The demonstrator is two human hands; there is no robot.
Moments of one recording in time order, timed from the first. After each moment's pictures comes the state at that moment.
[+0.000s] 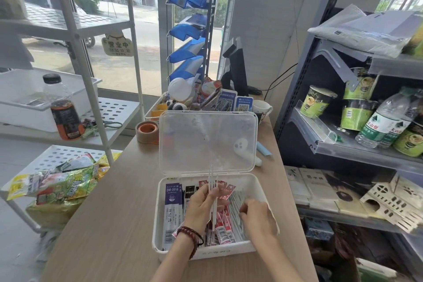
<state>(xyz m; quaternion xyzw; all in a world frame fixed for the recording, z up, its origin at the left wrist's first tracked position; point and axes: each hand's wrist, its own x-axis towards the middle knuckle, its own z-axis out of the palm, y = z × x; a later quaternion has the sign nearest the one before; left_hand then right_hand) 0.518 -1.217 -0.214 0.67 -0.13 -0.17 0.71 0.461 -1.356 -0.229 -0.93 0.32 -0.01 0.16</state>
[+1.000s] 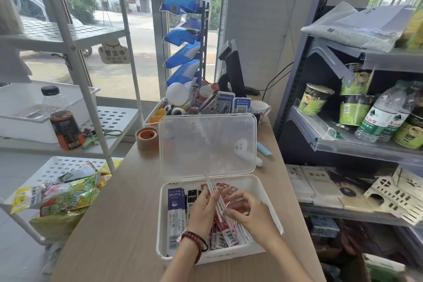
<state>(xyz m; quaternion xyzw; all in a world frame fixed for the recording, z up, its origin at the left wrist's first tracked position) 0.518 -1.216 -0.212 0.69 -0.14 -0.18 0.68 0.443 -1.338 -0.186 -0.83 0.16 -0.06 0.54</state>
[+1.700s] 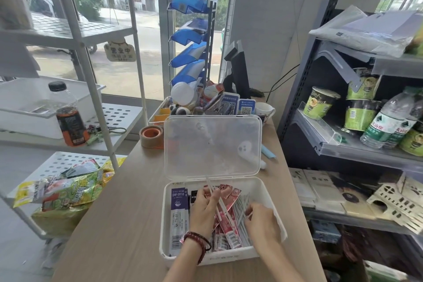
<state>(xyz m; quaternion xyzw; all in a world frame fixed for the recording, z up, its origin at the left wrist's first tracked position) 0.518 -1.214 -0.216 0.72 -0.10 -0.14 0.67 0.458 -1.341 -0.227 -0.92 0.35 -0.04 0.19</state>
